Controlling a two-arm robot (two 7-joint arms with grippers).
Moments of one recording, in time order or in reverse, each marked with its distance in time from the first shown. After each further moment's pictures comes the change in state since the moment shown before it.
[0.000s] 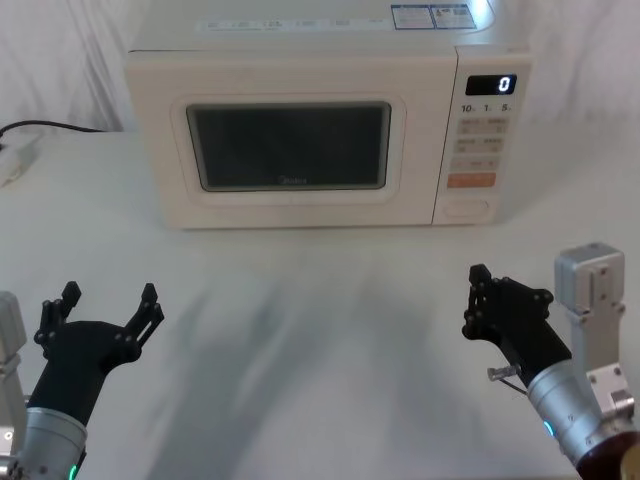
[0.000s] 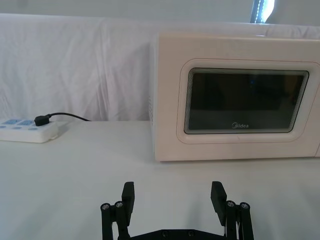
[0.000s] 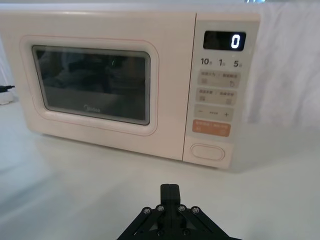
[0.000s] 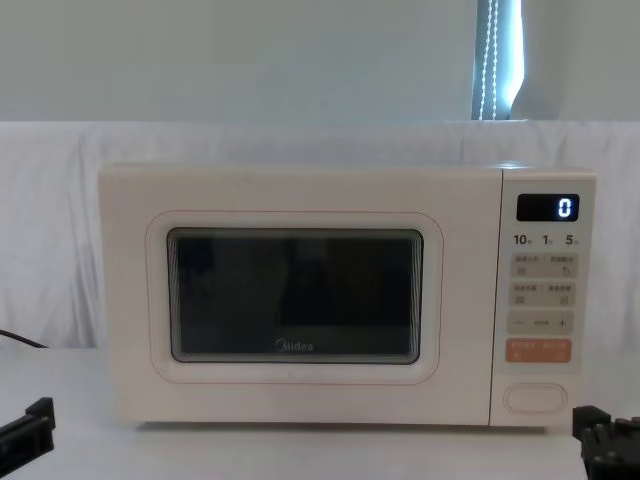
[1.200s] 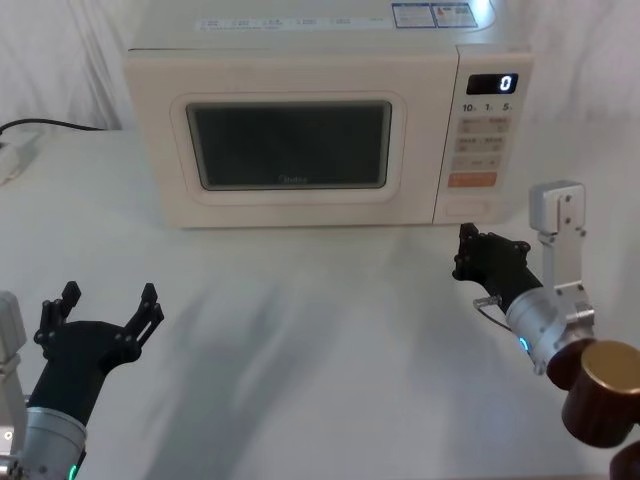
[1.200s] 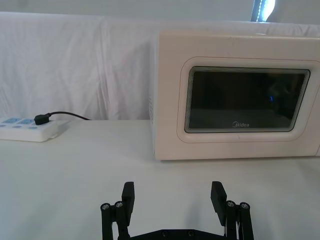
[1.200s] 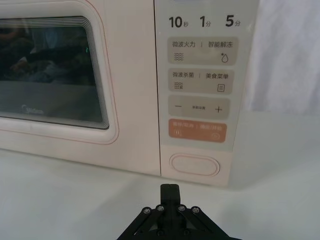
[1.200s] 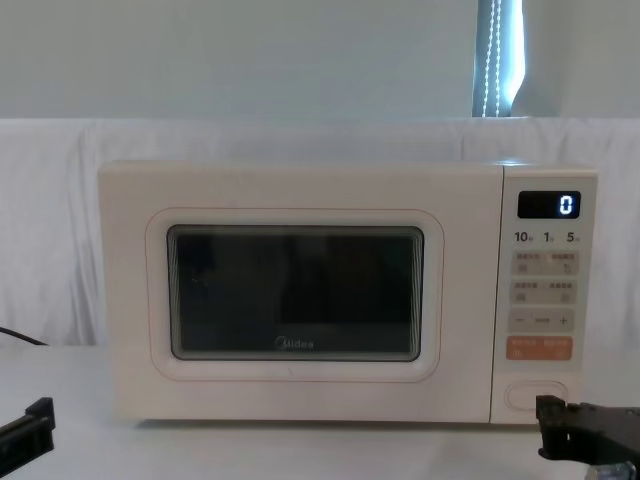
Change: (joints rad) left arm 0.000 0.000 0.000 0.000 0.000 0.000 0.000; right arm 0.356 -0.087 0.070 0.455 0.027 -0.018 0.105
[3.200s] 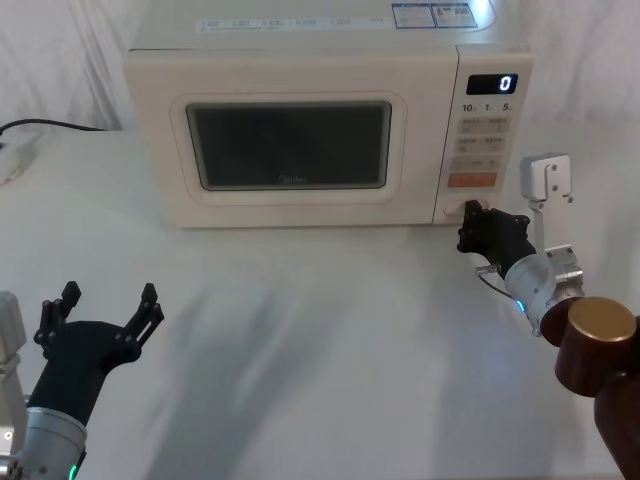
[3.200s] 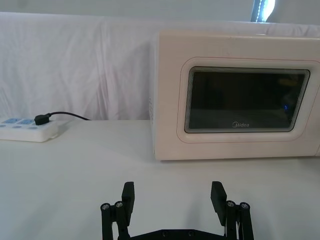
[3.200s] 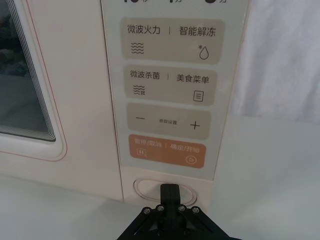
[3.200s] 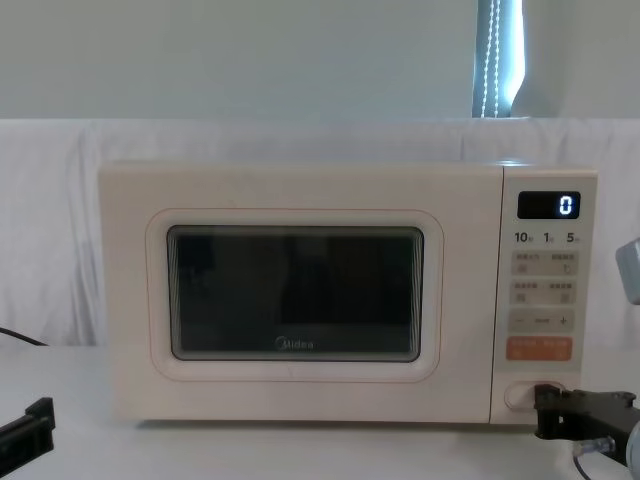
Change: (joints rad) left arm 0.000 0.000 0.000 0.000 0.000 0.000 0.000; right arm 0.234 -0.015 0.020 0.342 -0.042 -0.086 0.011
